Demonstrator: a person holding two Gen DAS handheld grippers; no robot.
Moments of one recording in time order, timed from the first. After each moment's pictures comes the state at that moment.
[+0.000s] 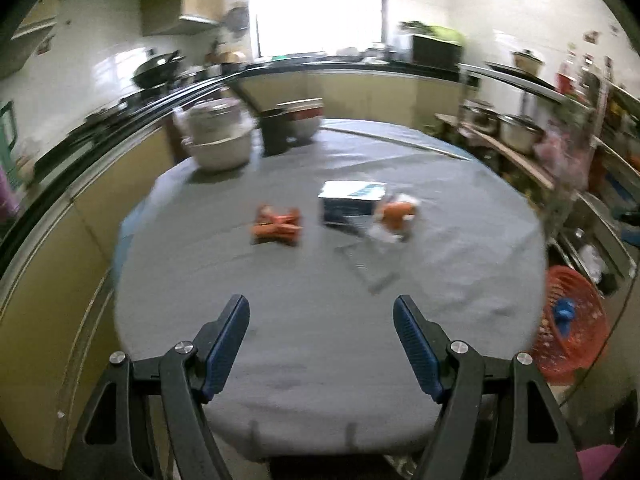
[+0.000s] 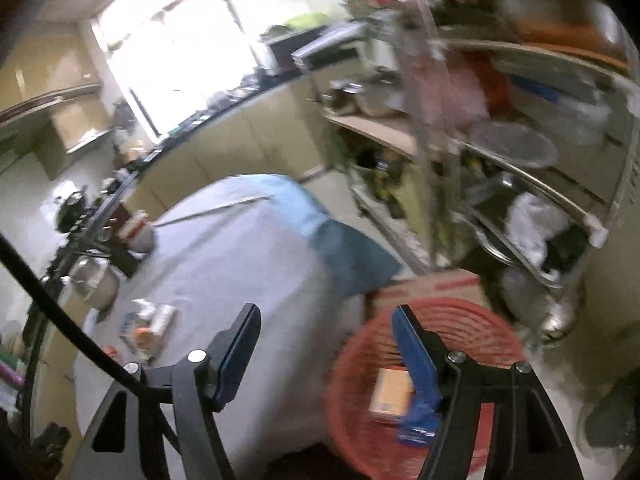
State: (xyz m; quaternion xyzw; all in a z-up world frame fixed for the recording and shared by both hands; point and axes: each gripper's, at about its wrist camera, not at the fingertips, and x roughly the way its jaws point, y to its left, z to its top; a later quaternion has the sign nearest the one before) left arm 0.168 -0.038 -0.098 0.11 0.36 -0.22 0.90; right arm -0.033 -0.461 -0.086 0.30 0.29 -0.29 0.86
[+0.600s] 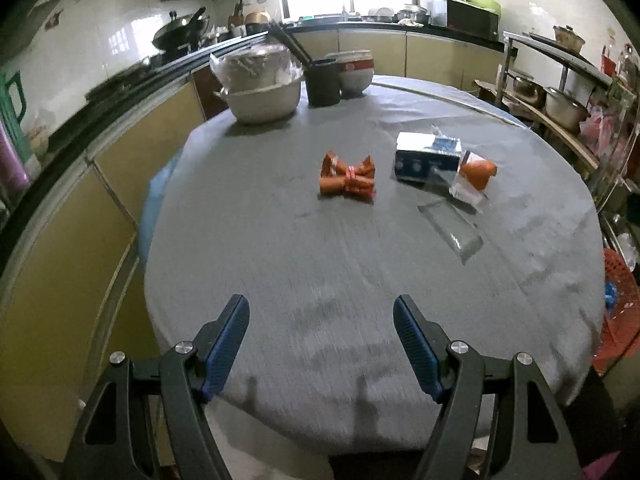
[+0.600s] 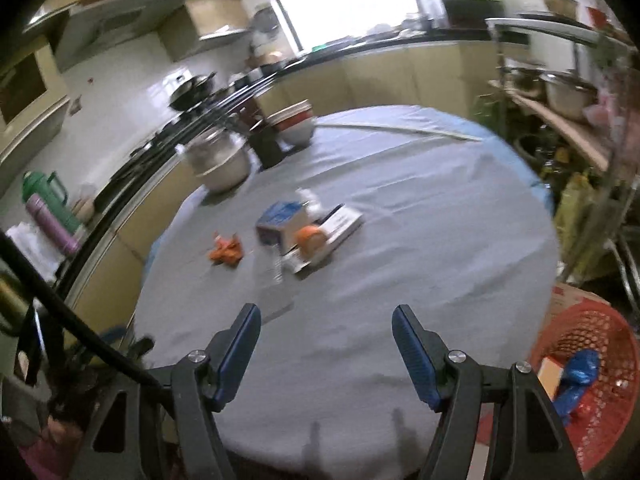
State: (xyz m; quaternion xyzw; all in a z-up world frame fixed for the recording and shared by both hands) left arm 0.217 -0.004 -0.135 0.14 0.41 -0.17 0.88; right arm 0.090 -0.288 -0.097 0.21 0.37 -0.05 0.90
